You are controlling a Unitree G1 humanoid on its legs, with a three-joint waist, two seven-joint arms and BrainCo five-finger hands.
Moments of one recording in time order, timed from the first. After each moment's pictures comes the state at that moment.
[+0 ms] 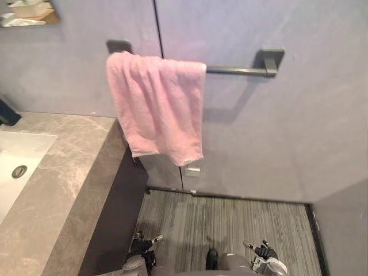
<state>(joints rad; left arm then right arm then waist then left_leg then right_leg) 0.02 0.00 0.16 0.99 -0.11 -0.09 0.15 0.05 -0.03 -0.27 1.03 0.22 -0.04 -0.13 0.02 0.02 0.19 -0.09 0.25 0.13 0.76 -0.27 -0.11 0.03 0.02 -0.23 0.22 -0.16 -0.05</state>
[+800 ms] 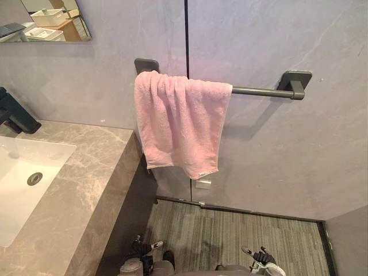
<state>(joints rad) 0.03 0.06 0.01 1.07 -0.12 -0.10 0.14 0.05 -0.03 -0.26 1.08 0.23 -0.04 -0.13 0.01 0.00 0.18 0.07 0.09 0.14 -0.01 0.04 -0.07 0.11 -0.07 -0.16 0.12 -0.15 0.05</state>
